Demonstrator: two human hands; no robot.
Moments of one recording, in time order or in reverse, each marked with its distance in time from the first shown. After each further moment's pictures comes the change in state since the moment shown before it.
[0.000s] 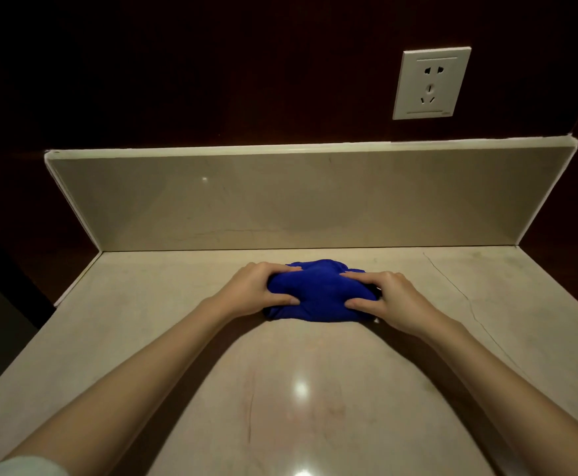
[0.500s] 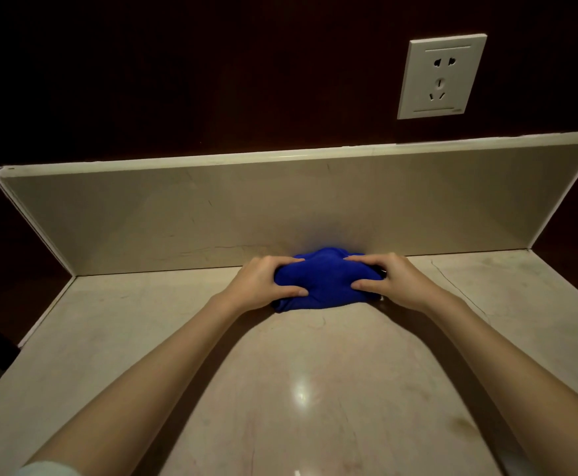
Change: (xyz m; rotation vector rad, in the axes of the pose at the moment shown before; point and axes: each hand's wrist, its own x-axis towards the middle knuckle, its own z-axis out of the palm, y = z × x) left_hand 0.060 -0.015 -0.002 0.001 0.020 0.023; right_hand 0.064 0.030 -0.018 0.086 0.002 0.037
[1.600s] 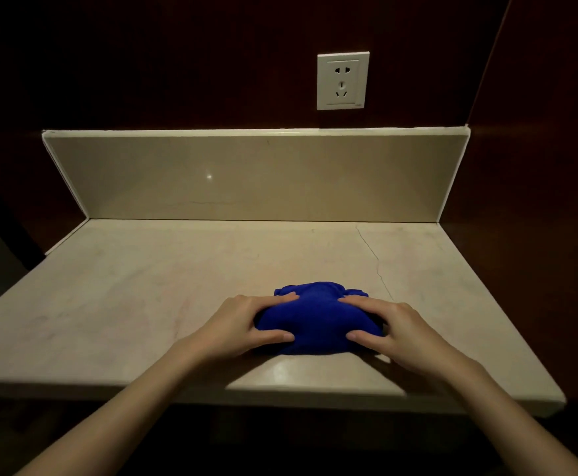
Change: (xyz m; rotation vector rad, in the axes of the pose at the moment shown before) left_hand -0.165 0.173 0.084 -0.010 -0.053 0.005; right_hand -0.241 0.029 -0.038 -0.048 -0.103 -0.141
